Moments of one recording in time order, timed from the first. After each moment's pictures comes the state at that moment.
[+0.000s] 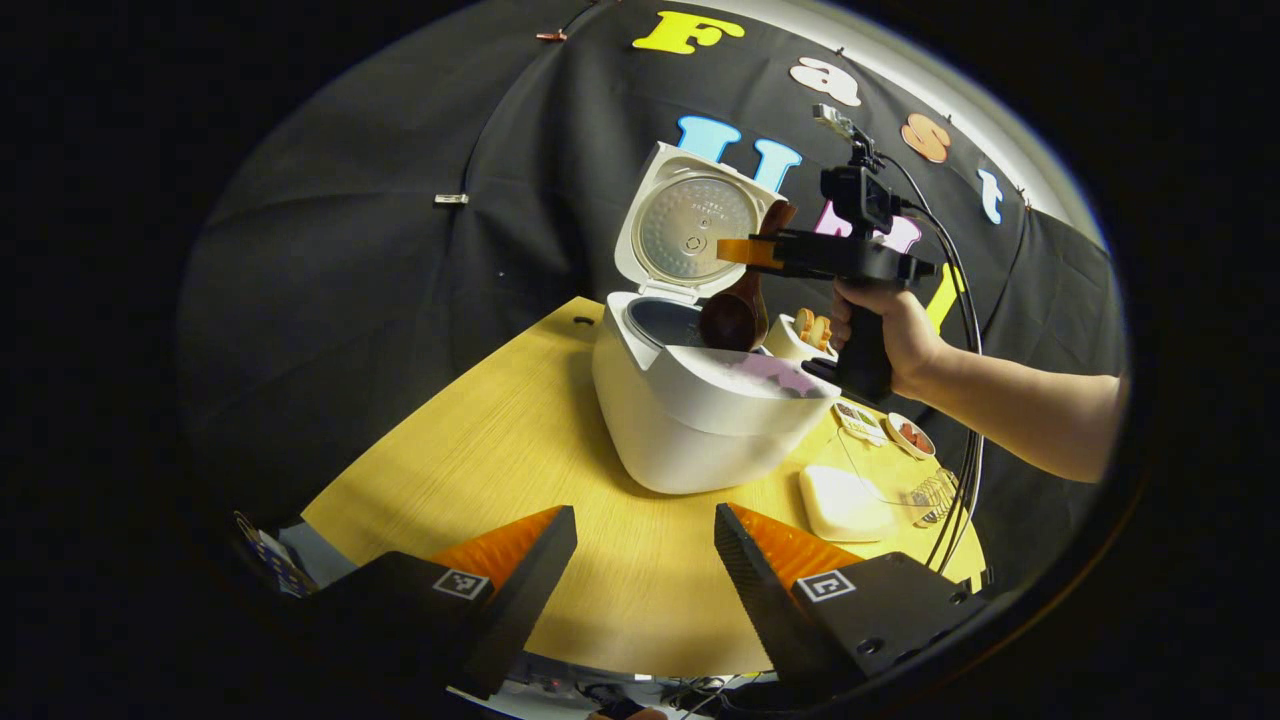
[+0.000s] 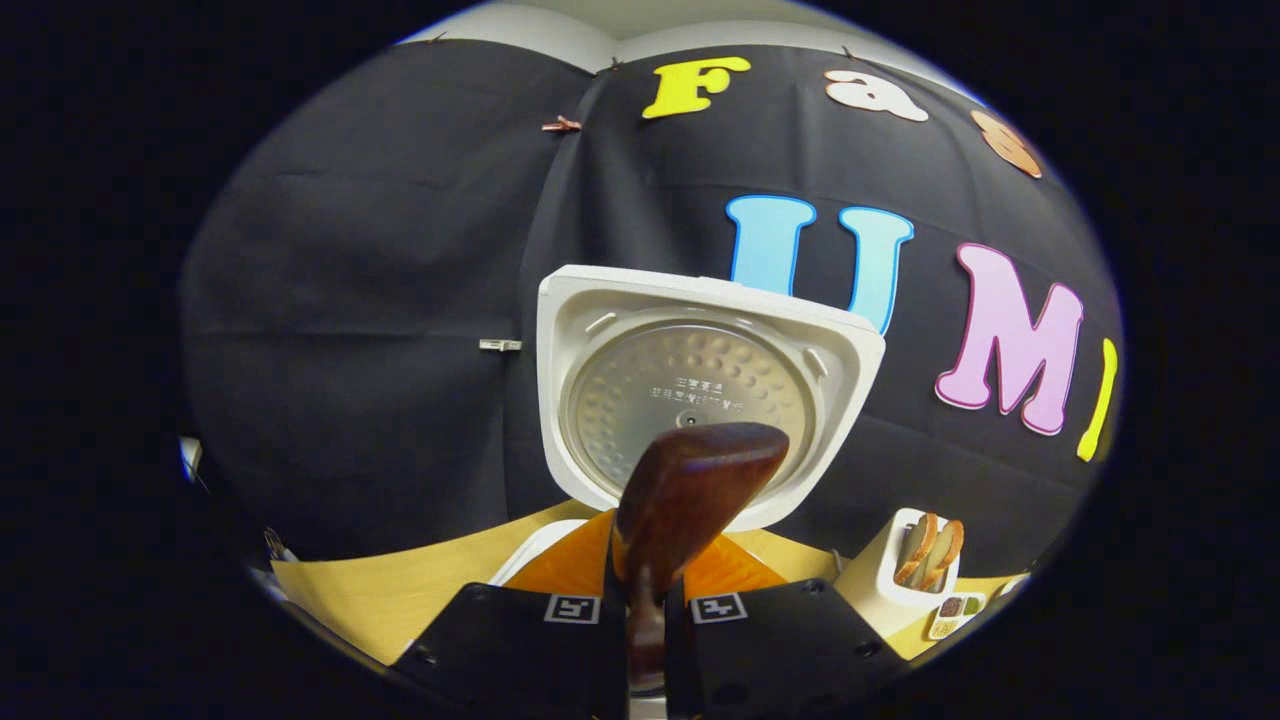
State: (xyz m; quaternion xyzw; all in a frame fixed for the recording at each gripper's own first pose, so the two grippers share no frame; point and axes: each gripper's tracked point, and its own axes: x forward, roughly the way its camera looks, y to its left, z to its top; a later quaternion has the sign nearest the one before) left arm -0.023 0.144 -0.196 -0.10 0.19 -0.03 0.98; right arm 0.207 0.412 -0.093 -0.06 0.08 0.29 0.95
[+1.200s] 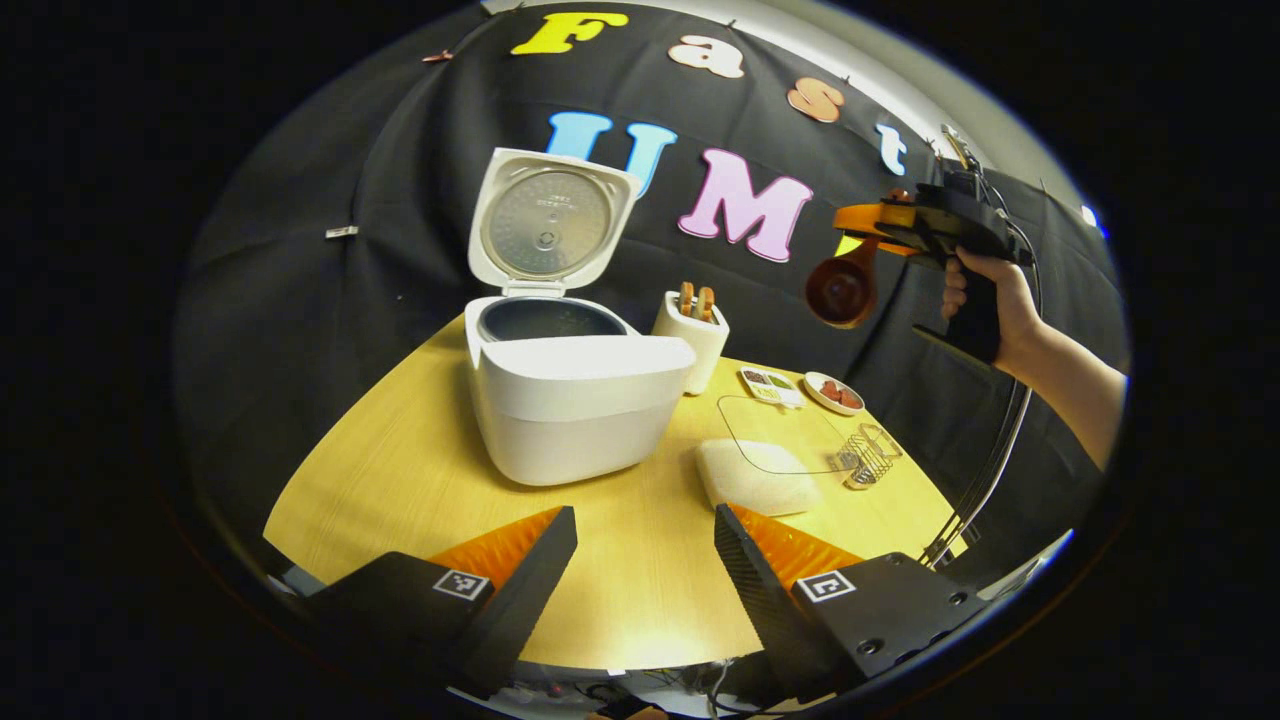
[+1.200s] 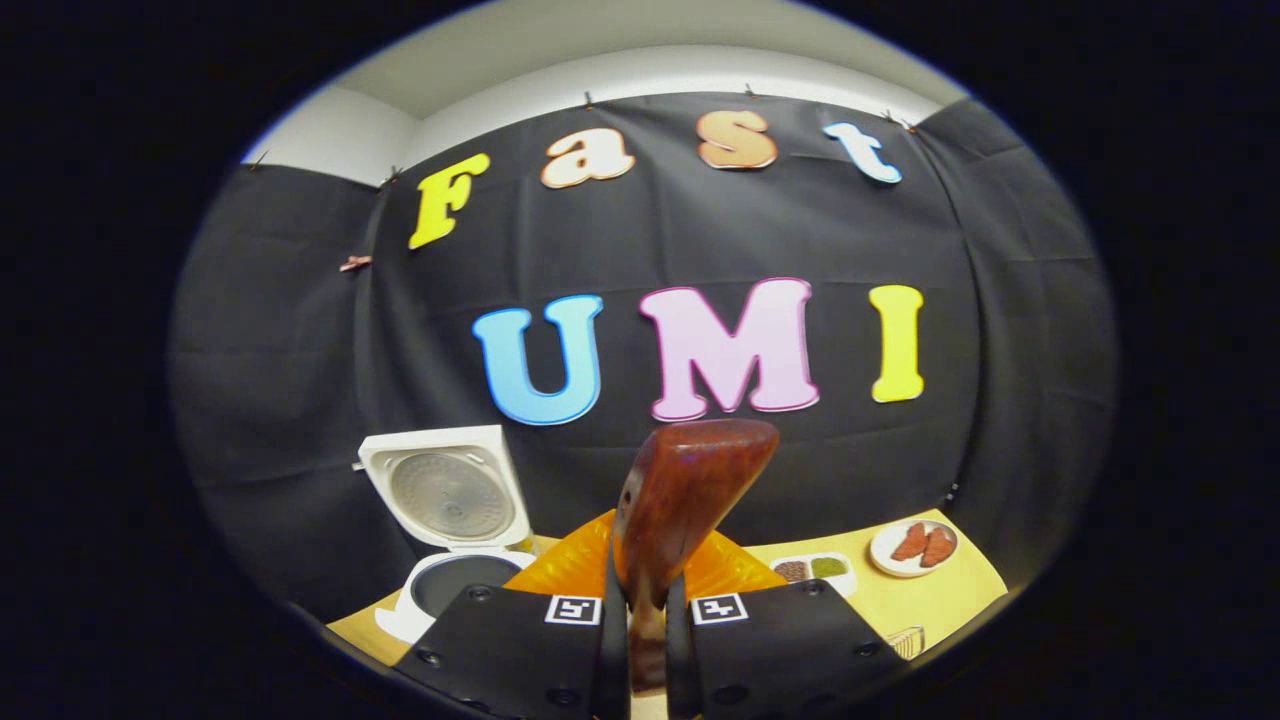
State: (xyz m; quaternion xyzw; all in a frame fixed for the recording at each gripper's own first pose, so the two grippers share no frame) left arm -0.043 0.015 -0.184 -0.03 0.19 -0.14 0.97; right arm 0.131 0.051 0.028 0.09 0.04 0.05 0.99
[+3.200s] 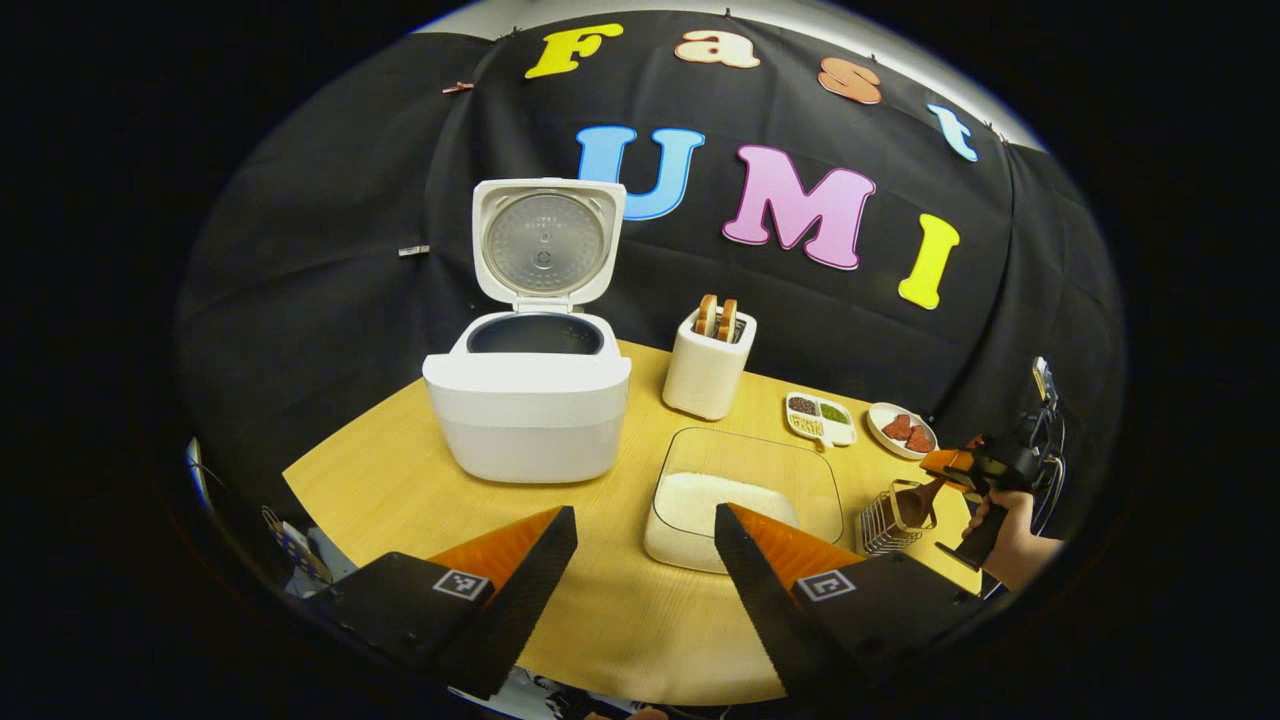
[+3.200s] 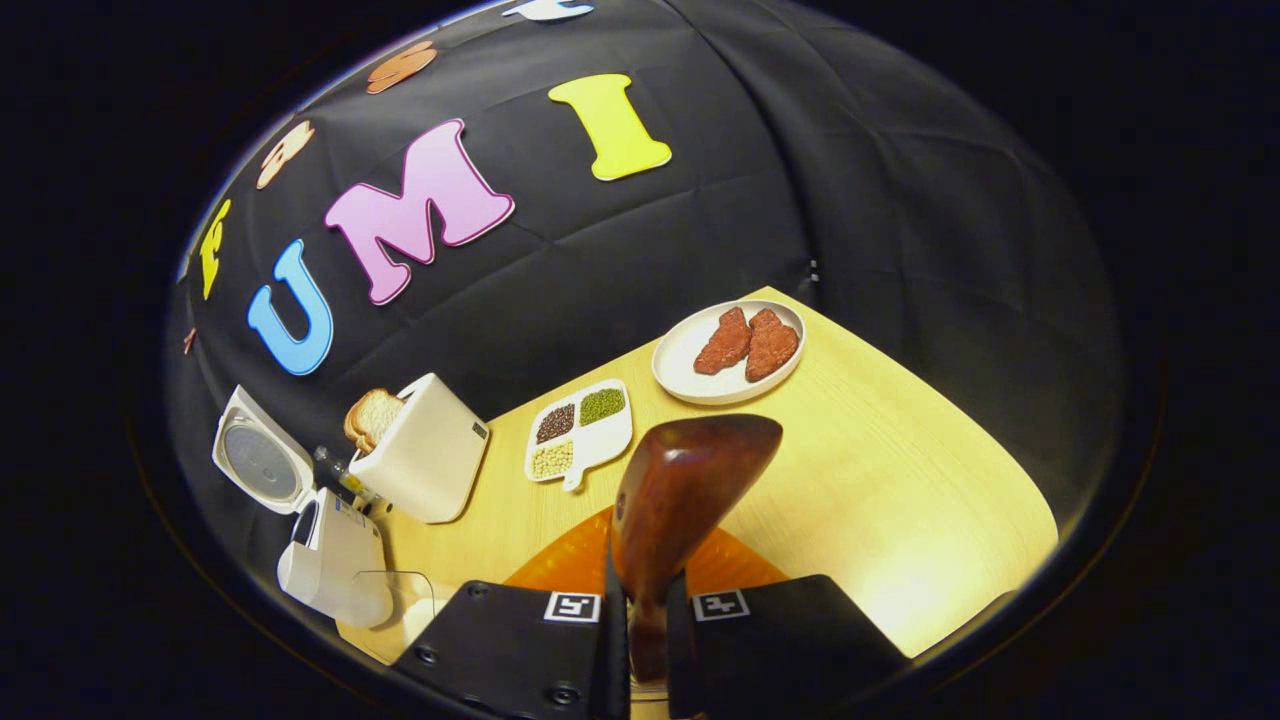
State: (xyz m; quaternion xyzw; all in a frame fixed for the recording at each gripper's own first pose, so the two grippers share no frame) left arm -0.008 -0.124 -0.153 -0.03 0.17 0.07 0.98; right arm 0.141 -0.214 -0.273 0.26 0.28 -0.07 0.92
